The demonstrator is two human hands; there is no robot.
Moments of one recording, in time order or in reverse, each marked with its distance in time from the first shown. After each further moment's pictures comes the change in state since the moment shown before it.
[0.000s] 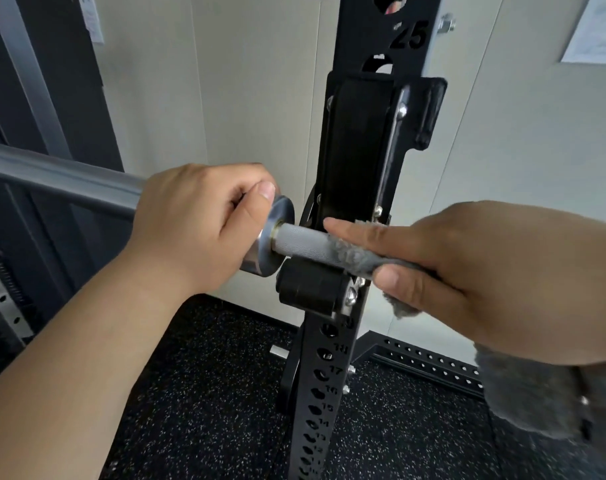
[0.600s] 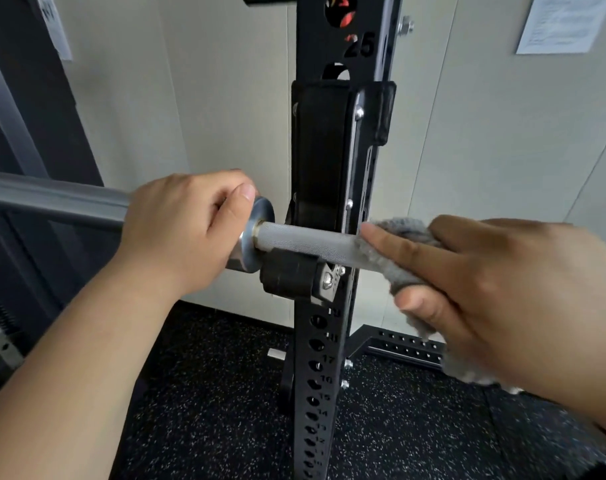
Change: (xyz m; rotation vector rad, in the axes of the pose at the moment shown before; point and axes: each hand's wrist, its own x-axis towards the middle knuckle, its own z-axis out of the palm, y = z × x) left_hand 0.001 0.001 -0.001 0.064 -0.010 0.001; right_hand -0.049 0.004 0.020 -0.391 0.347 0.089
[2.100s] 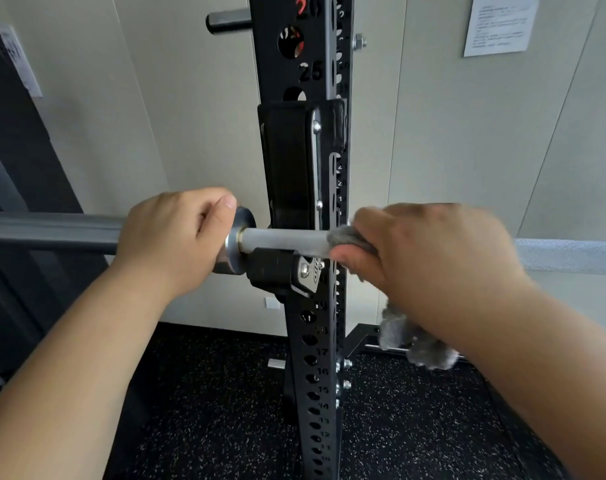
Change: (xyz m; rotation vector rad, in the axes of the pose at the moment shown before) left_hand 0.004 -0.001 -0.004 0.054 -0.083 0.000; right_hand 0.015 -0.026 -0.004 -0.076 -0.033 0.308
